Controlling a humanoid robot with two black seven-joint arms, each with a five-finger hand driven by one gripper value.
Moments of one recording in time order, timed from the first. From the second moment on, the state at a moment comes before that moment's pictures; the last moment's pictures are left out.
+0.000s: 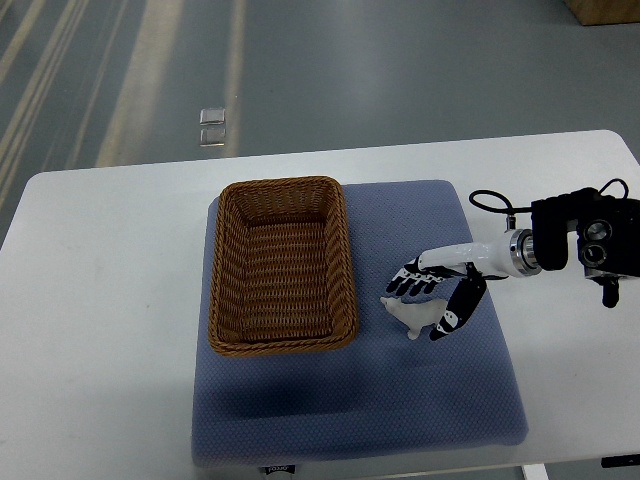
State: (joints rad) left arm -0.02 0.00 -0.22 -0.27 0.01 -0.02 0.10; right arm 1.11 -0.70 -0.08 1.46 -0.85 0.29 -0.10
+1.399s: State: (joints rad) left arm -0.02 0.00 -0.22 -0.27 0.01 -0.02 0.10; right arm 1.54 -0.57 0.01 1.31 -0.84 0.35 -0.08
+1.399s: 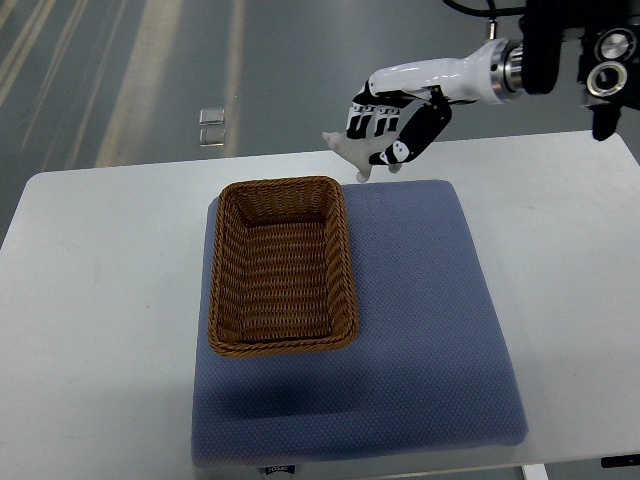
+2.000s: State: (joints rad) left arm -0.03 0.00 -0.22 -0.26 0.01 -0.02 0.10; right arm 1.39 -0.01 -0.08 0.86 -0.86 0.26 -0.08
